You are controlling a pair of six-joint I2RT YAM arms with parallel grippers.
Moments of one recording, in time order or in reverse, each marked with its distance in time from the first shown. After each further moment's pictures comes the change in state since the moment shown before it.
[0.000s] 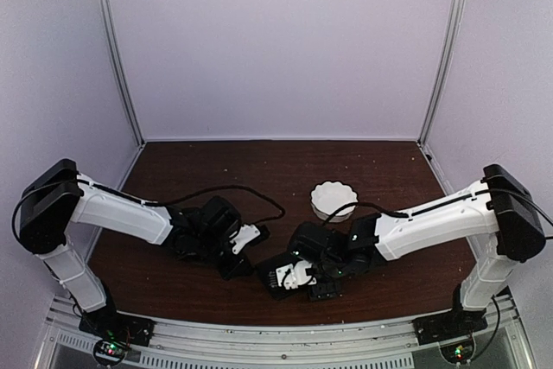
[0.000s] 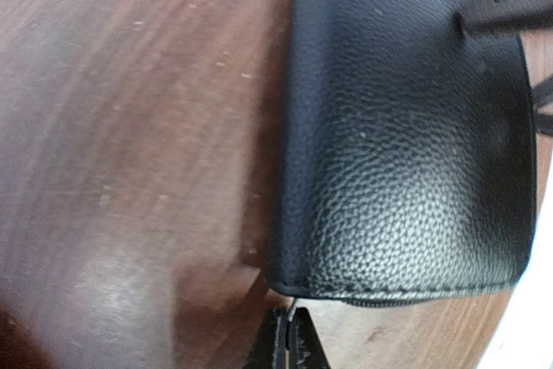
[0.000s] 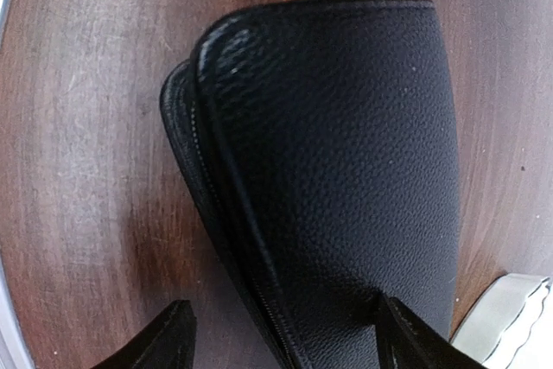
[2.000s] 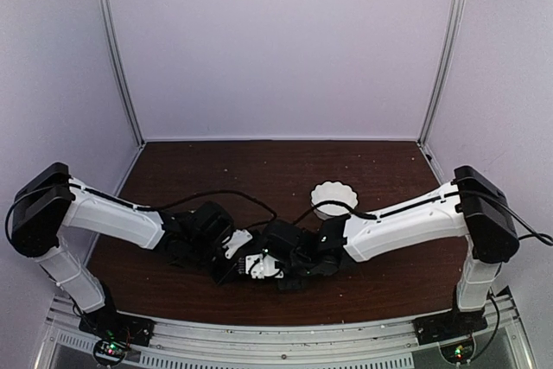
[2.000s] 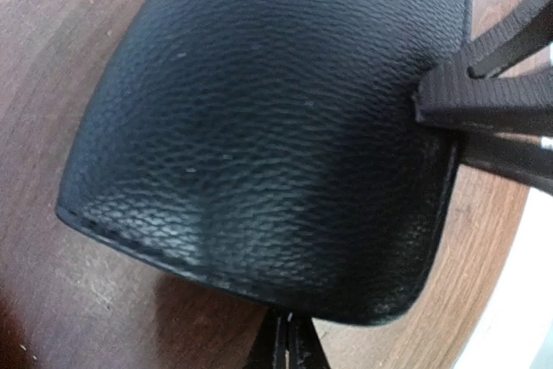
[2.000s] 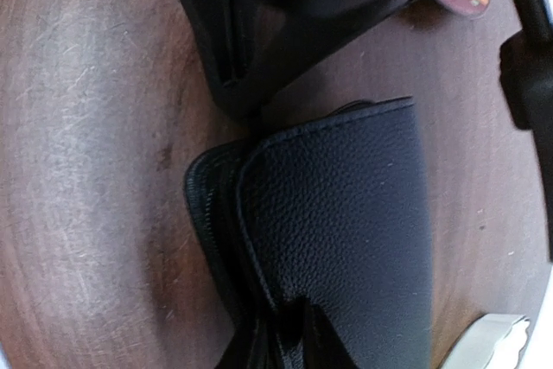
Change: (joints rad) left arm -0.002 -0.061 -0.080 0.008 0.030 -0.084; right arm 0.033 0.180 0.200 0.094 0.080 0.124
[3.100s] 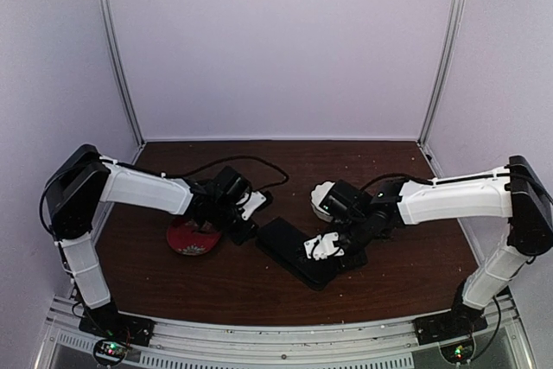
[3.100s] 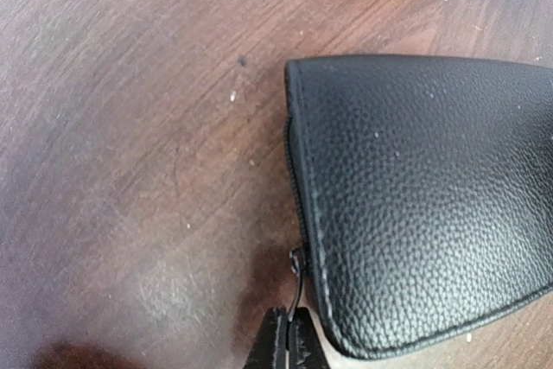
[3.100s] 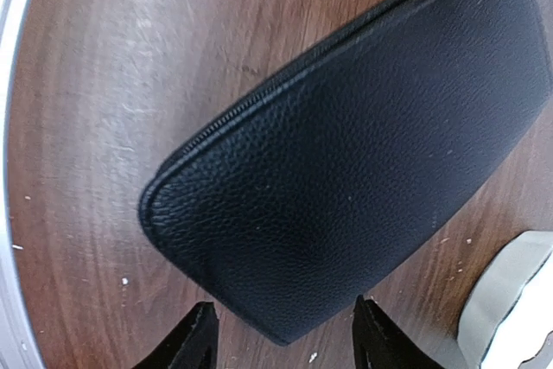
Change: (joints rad) left arm 0.132 0.245 0.363 -0.087 -0.210 0.170; right arm -0.302 -0.277 -0.204 -0.261 -0.320 -0.356
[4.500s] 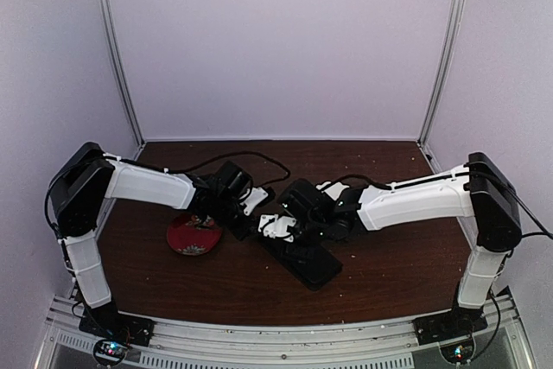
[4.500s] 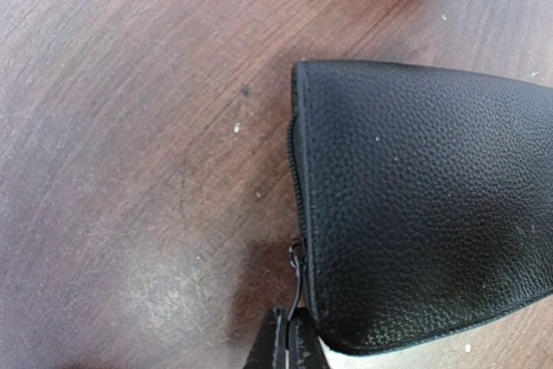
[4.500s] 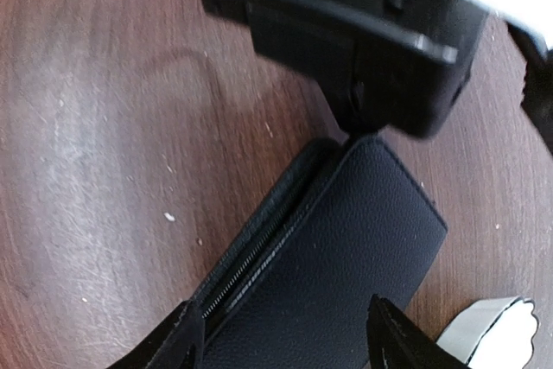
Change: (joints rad) left arm 0.020 0.037 0.059 -0.017 0.053 0.033; right arm 0.110 0.220 0.198 0.312 0.159 0.393
